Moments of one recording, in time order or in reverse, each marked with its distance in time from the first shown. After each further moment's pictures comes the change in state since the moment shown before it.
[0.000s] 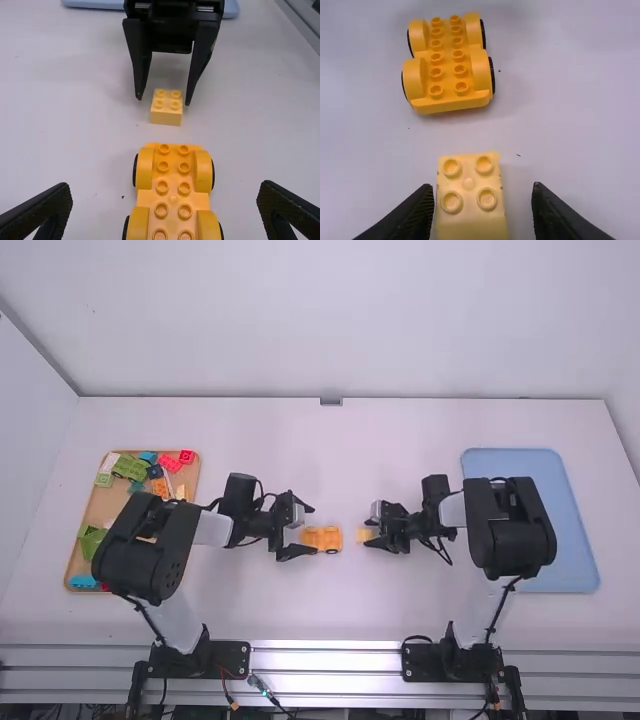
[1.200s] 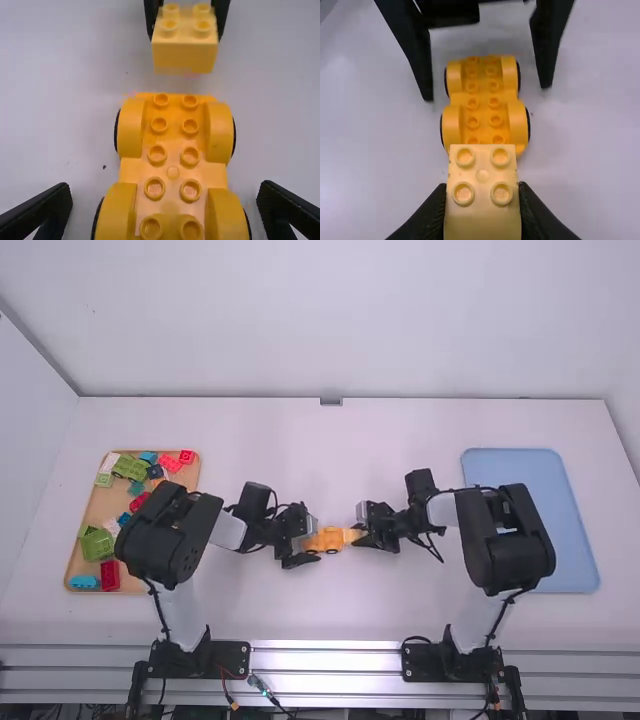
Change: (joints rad) left arm -0.083 0.119 0.000 0.050 -0.195 0.031; right arm 0.120 -0.085 0.029 -0.103 -0.003 0.033
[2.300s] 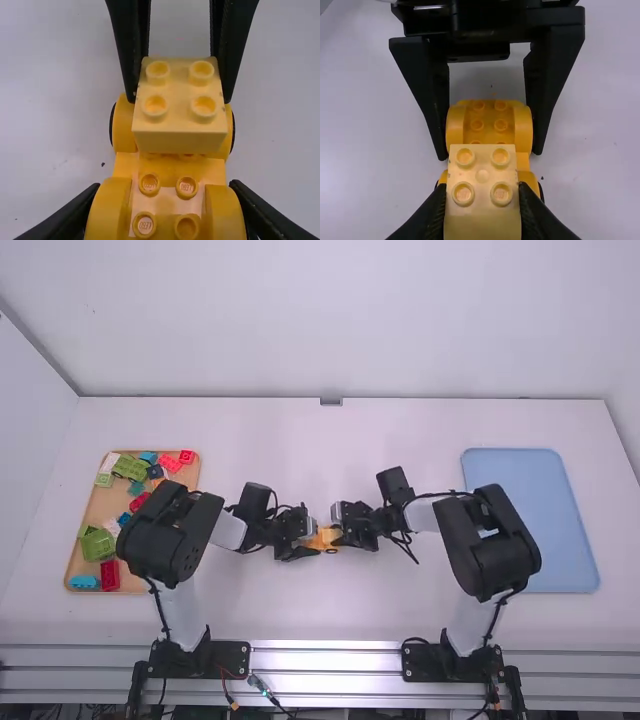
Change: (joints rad) left arm 0.000 0.006 0.000 0.006 -0.003 0.019; right arm 0.171 0.000 0.008 0.185 0.085 0.218
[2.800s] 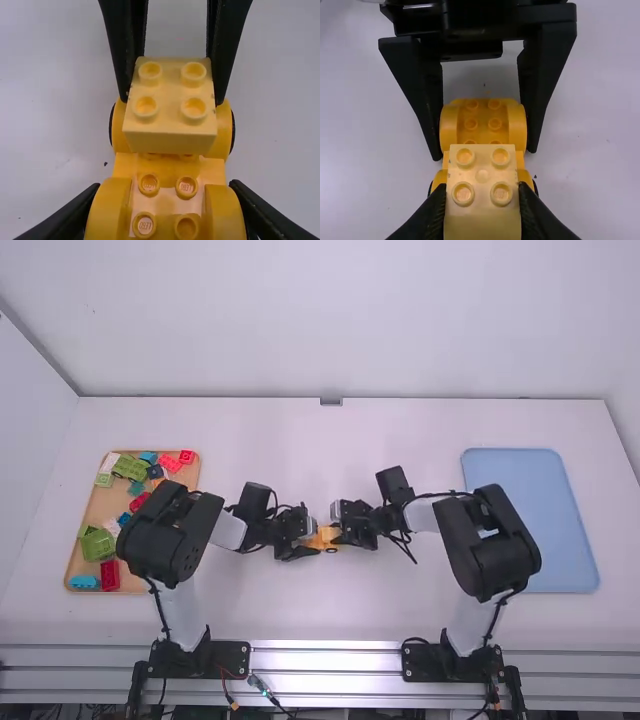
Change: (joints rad) left arm 0.000 0.000 0.000 0.003 -0.003 -0.003; right arm 0.001 -0.001 0.000 0.021 0.023 0.035
